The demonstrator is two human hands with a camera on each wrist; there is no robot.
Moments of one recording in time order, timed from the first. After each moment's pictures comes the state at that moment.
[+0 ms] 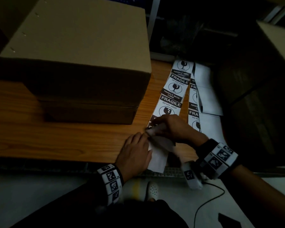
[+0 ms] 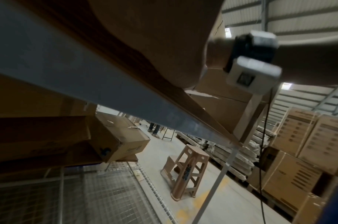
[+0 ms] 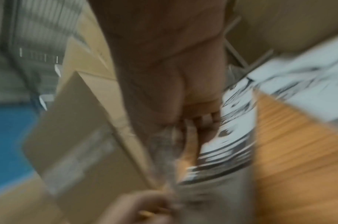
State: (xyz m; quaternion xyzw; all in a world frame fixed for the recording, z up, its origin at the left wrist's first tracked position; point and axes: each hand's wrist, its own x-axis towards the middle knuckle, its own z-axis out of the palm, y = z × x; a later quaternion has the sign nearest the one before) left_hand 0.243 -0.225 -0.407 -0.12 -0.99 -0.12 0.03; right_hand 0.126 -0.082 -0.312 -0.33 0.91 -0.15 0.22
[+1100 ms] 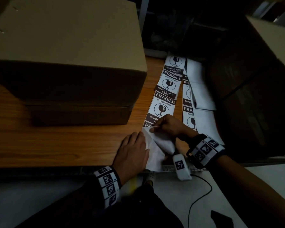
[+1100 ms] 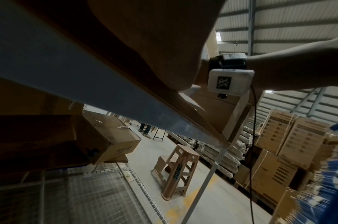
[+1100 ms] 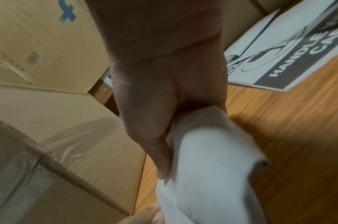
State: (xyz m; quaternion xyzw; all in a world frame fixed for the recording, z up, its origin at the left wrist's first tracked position) left_hand 0.242 -0.225 -0.406 -0.12 -0.99 -0.10 0.01; right_hand 0.110 -0.073 -0.353 -0.13 0.90 -0.27 0.31
